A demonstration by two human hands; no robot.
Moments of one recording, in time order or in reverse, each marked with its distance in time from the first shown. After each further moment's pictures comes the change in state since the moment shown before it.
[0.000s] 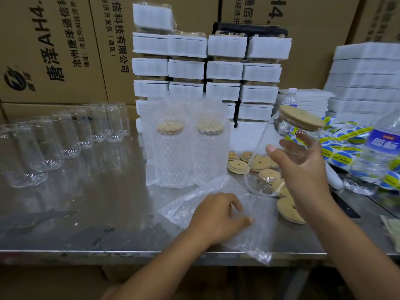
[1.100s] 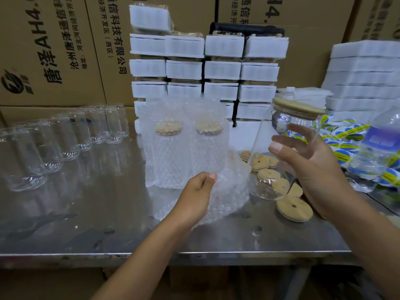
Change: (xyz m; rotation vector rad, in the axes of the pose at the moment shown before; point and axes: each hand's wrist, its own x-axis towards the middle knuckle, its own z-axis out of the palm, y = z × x) left_hand -0.003 -0.002 -0.034 -0.662 0.195 -0.091; right_hand -0.005 -0.034 -0.013 -0.004 -0.242 0.065
